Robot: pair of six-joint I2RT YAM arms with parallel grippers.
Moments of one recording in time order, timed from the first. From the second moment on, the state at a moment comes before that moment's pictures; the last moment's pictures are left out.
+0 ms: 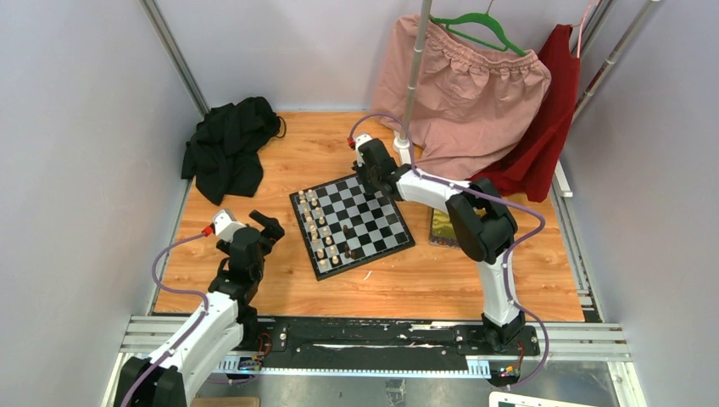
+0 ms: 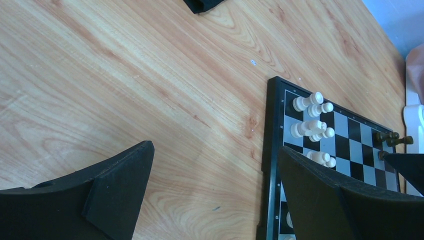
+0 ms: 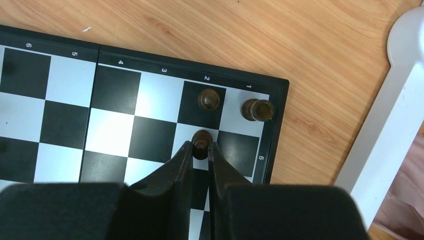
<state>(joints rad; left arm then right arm) -0.26 0.67 0.12 0.12 -0.50 -0.79 0.67 2.07 1.47 -0.12 0.12 0.02</state>
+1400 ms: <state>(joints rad) -0.26 0.66 0.12 0.13 -0.49 -0.79 0.67 2.08 1.50 -0.16 0.11 0.01</state>
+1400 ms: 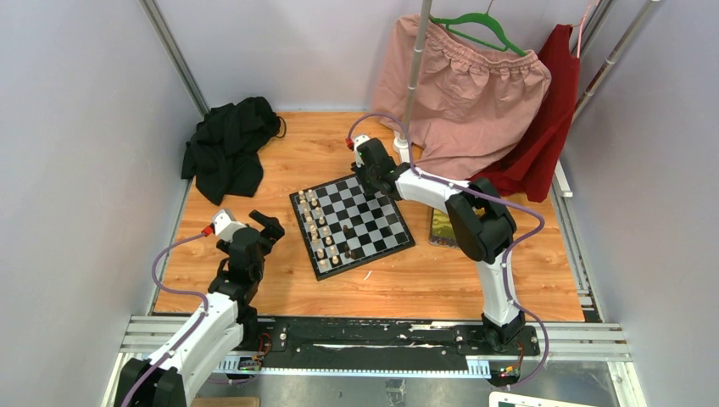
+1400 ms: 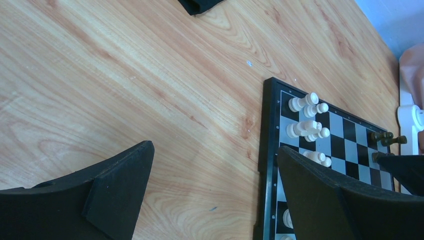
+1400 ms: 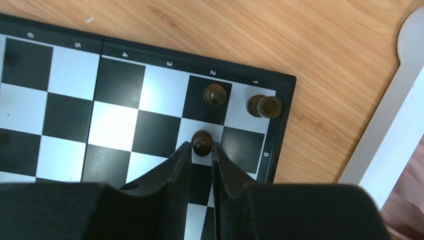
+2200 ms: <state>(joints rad) -0.26 0.64 0.11 0.13 -0.49 -0.79 0.76 1.88 1.36 -0.23 0.12 0.00</state>
